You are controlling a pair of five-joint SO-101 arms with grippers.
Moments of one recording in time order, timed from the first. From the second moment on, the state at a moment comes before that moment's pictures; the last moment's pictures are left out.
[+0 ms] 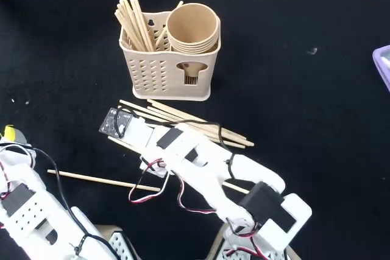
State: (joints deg) left arm -54.5 -67.6 79.4 29.6 23.7; right arm -46.0 -0.3 43.0 40.5 23.3
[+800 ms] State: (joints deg) left arm -54.5 -67.6 79.4 29.6 23.7; right arm -43.6 -24.0 52.4 40.1 22.8
